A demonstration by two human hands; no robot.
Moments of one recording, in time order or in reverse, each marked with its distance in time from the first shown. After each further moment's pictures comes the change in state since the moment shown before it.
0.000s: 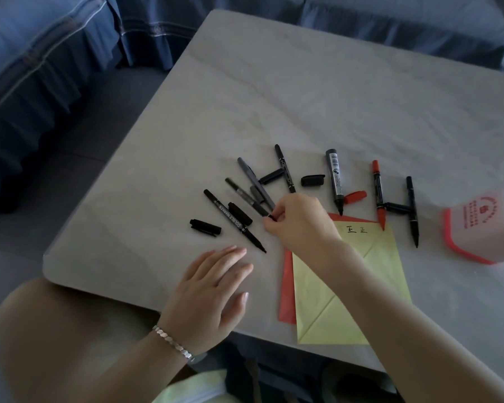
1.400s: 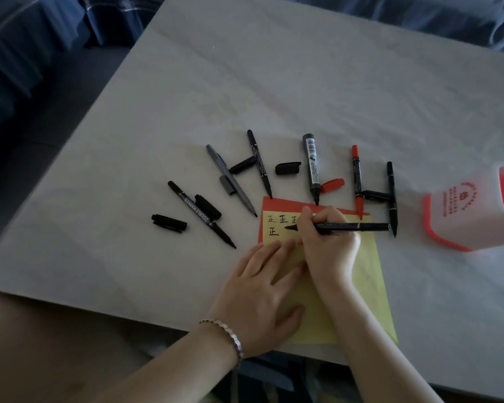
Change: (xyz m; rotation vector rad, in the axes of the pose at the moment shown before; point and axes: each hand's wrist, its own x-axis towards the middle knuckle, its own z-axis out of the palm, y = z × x) left_hand 0.049 0.074 0.040 -0.039 -0.141 0.055; right_hand -0.031 0.079 0.021 0.498 0.717 0.042
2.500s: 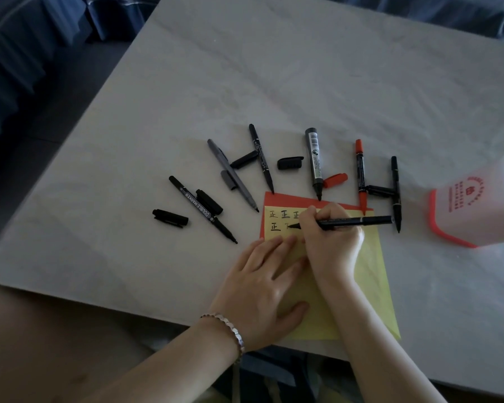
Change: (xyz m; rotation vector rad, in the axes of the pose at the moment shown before) left_hand 0.001 0.002 -0.002 -0.056 -0.005 -0.011; right_hand 0.000 0.001 0.001 -0.057 0.021 0.007
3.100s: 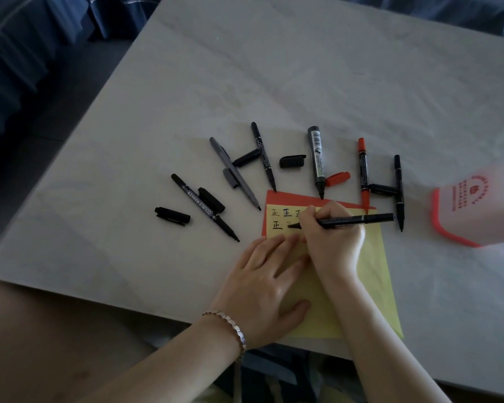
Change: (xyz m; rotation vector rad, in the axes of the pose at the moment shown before) left_hand 0.000 0.000 -0.002 0.013 0.004 0.006; right_hand 0.001 0.001 0.000 0.043 -0.043 -0.020
